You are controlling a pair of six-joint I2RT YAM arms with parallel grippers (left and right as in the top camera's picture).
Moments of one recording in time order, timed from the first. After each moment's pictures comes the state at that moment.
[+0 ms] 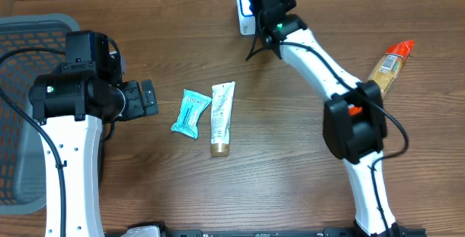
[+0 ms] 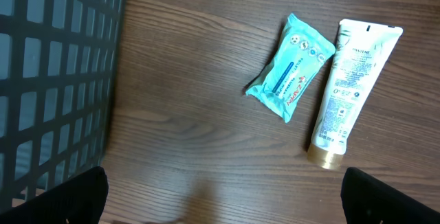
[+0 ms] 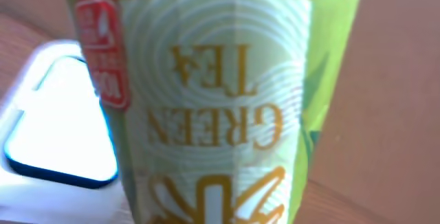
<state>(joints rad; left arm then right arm) 0.09 1.39 1.59 -1.45 -0.03 -0.18 0.46 2.39 2.07 -0.23 0.59 -0.46</state>
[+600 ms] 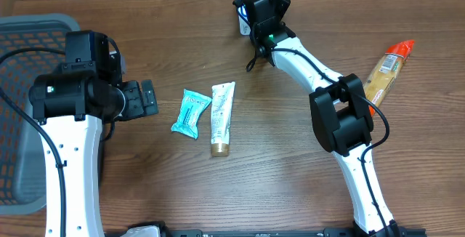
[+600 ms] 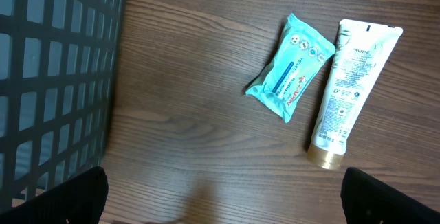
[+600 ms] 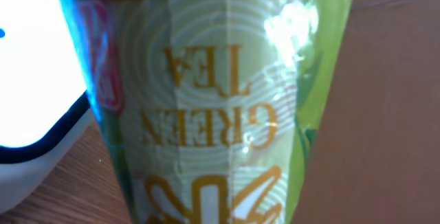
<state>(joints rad) 0.09 1.39 1.59 -1.45 -0.03 -0.18 0.47 2.50 2.07 -0.05 0.75 -0.93</state>
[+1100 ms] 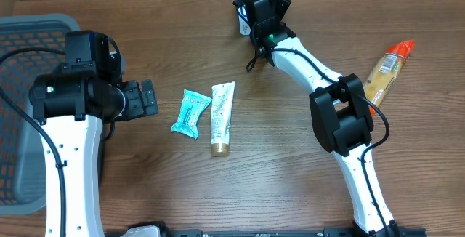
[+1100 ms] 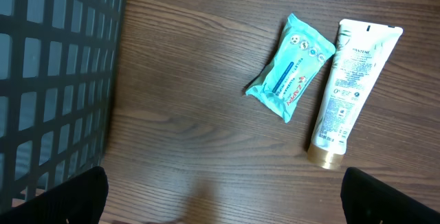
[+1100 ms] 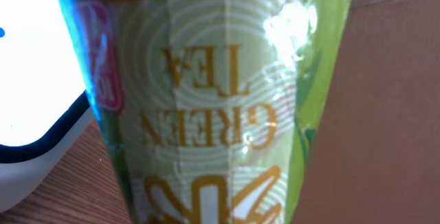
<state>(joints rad) 0.09 1.39 1.59 -1.45 -0.03 -0.18 0.47 2.50 2.07 -0.06 0.75 -0.92</state>
